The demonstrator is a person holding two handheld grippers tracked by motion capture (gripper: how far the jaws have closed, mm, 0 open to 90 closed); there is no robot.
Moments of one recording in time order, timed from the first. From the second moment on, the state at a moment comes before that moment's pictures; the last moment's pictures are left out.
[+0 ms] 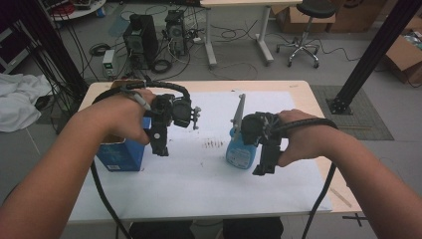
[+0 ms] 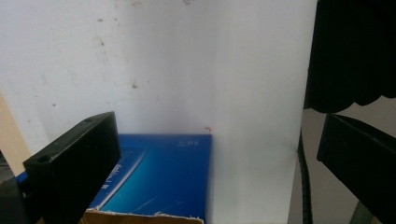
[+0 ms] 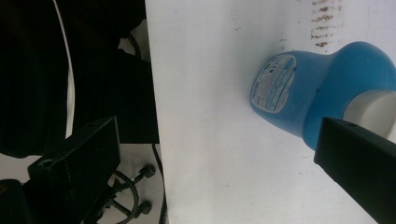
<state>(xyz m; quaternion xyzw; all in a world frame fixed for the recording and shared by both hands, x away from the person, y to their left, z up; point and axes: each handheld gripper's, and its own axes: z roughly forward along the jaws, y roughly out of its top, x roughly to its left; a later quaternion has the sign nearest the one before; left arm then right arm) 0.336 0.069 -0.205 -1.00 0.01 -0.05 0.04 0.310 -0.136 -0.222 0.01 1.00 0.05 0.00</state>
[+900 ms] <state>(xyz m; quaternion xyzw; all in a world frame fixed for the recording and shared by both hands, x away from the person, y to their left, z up) 0.330 0.064 -0.206 -1.00 0.02 -0.05 0.05 0.307 -0.138 -0.221 0.02 1.00 0.05 0.01</state>
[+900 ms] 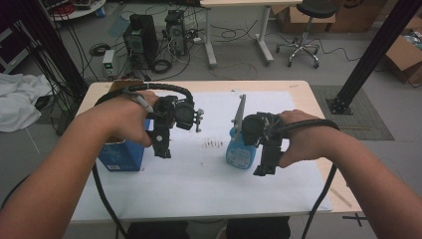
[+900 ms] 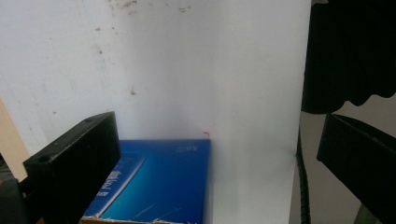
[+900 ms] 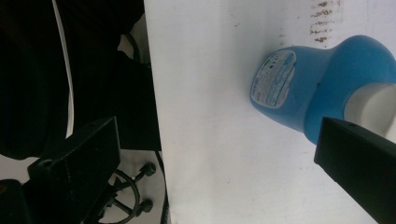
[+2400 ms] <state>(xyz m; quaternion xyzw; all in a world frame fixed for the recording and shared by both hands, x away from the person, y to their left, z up) 0.322 0.065 -0.202 -1.00 0.03 -0.06 0.04 0.323 -0.230 -0.266 0.13 0.97 0.19 0.03</state>
